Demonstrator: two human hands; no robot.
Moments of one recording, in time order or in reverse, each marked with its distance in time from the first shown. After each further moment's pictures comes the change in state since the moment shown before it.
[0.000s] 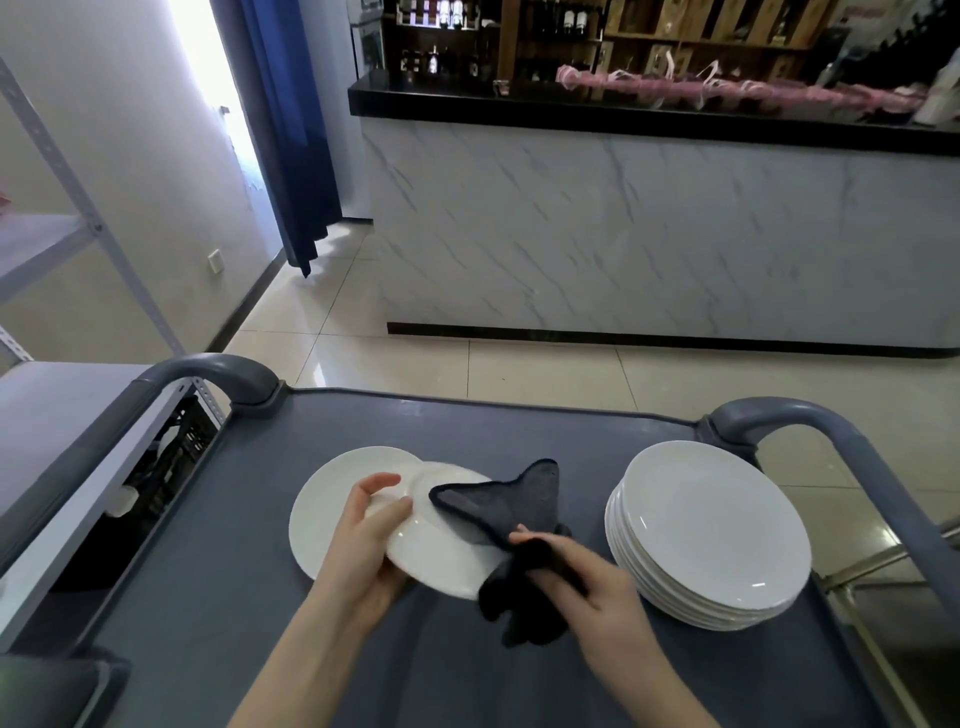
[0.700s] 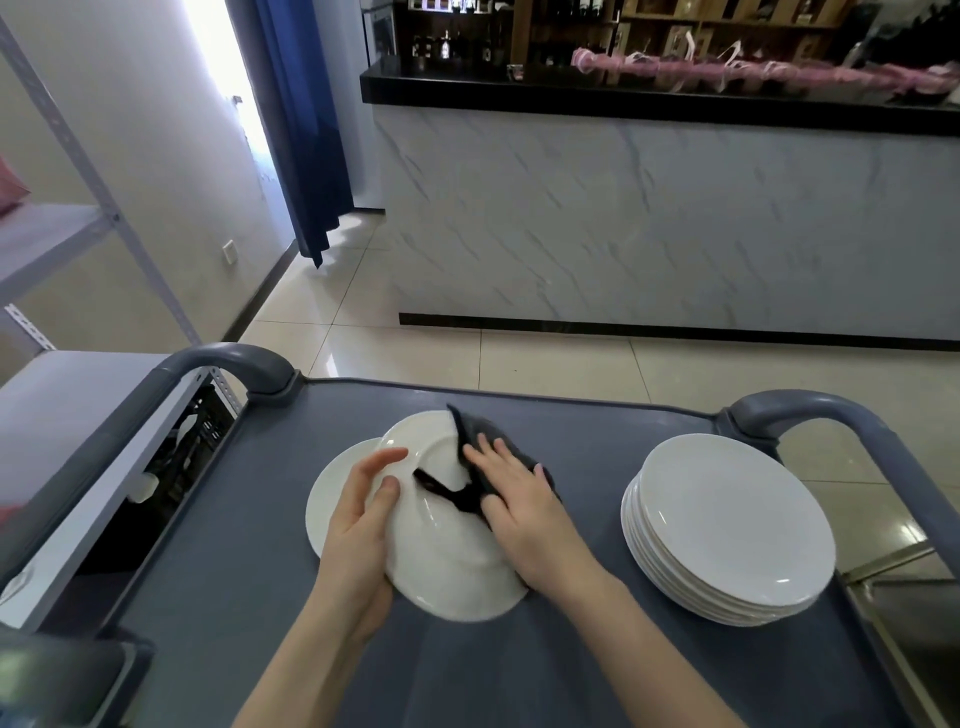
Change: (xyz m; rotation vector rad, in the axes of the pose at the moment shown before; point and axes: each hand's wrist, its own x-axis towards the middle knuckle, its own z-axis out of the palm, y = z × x) left_hand -0.016 0.005 -0.005 0.127 0.039 0.331; right_hand 0.079 -0.010 0.047 -0.549 -0.236 0.052
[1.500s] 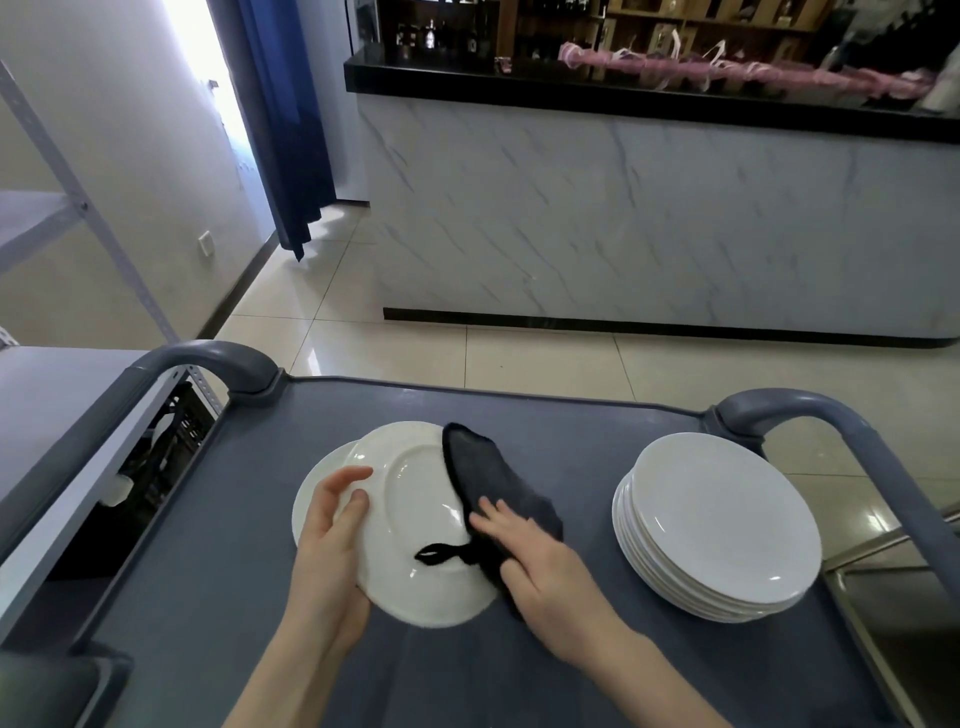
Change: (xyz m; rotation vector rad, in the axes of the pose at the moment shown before) left_hand 0.008 -0.006 -0.020 -0.083 0.105 -0.083; right_hand -0.041 0.034 0.014 -0.048 -0.101 -0.022
